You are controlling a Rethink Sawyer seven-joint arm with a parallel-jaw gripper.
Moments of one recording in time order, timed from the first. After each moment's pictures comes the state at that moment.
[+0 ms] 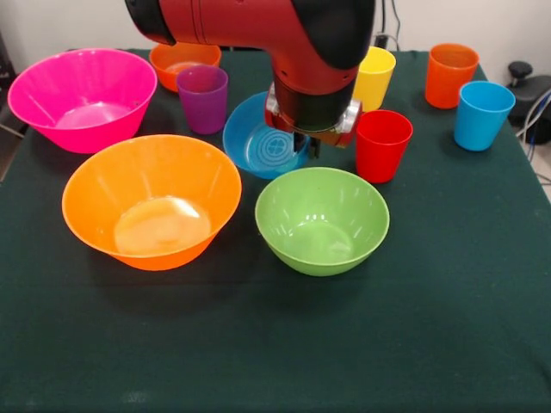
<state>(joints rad) -0.27 -0.34 0.13 1.20 -0.16 1.10 2.01</state>
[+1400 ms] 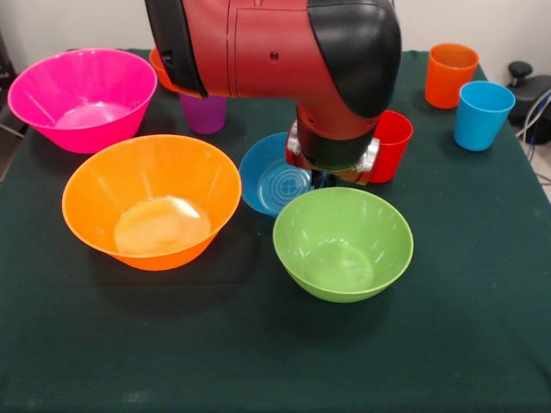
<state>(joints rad) -0.23 -0.23 0.13 1.07 -0.16 1.10 2.01</state>
